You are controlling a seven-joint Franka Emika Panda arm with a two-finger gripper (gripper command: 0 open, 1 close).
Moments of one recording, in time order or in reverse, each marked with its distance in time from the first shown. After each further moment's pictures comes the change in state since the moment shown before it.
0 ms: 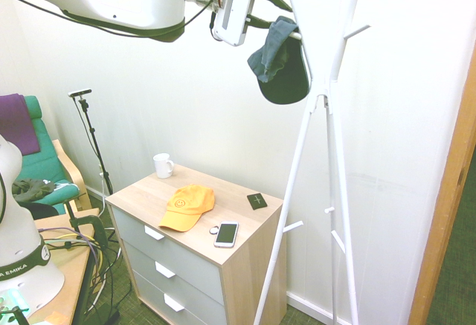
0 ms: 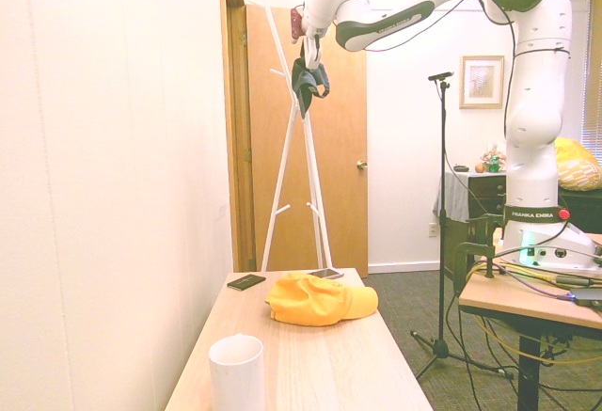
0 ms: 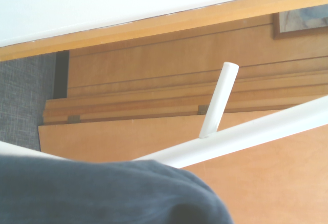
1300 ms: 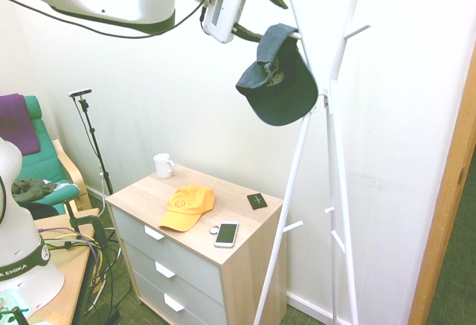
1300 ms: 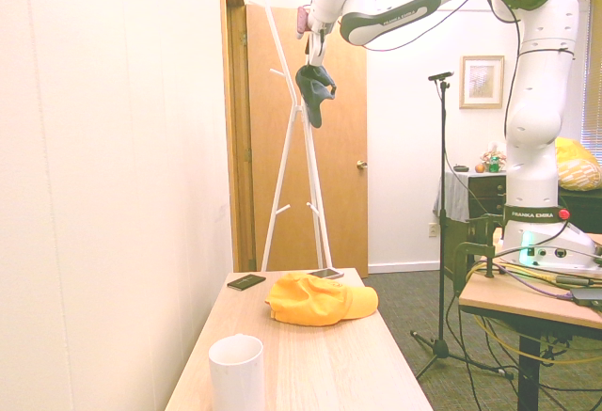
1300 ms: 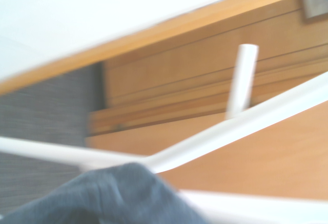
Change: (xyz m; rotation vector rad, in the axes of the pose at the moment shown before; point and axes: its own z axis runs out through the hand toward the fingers) arm -0.008 0.016 -0.021 0.146 -0.159 0.133
